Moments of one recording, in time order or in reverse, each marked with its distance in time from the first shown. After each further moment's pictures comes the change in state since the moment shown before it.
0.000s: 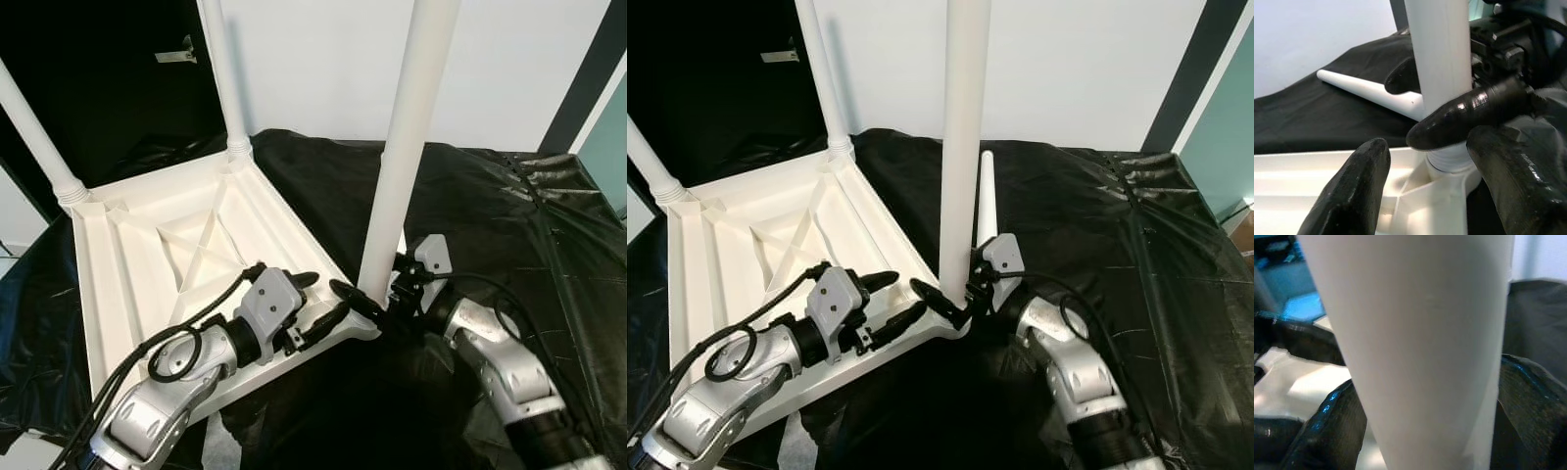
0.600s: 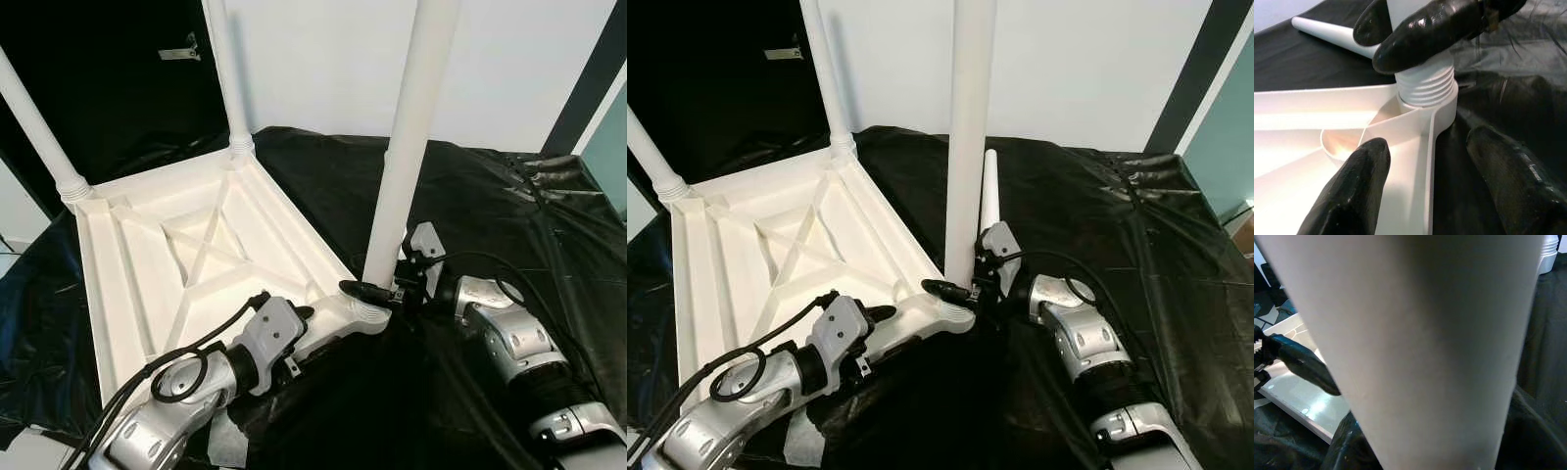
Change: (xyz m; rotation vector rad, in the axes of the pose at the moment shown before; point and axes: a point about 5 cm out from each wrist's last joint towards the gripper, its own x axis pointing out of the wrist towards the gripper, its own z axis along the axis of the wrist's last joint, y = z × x) left arm -0.006 -0.014 -0.025 -0.070 0.118 -0.020; right arm 0.011 -0.022 -0.008 -0.008 0.081 0.169
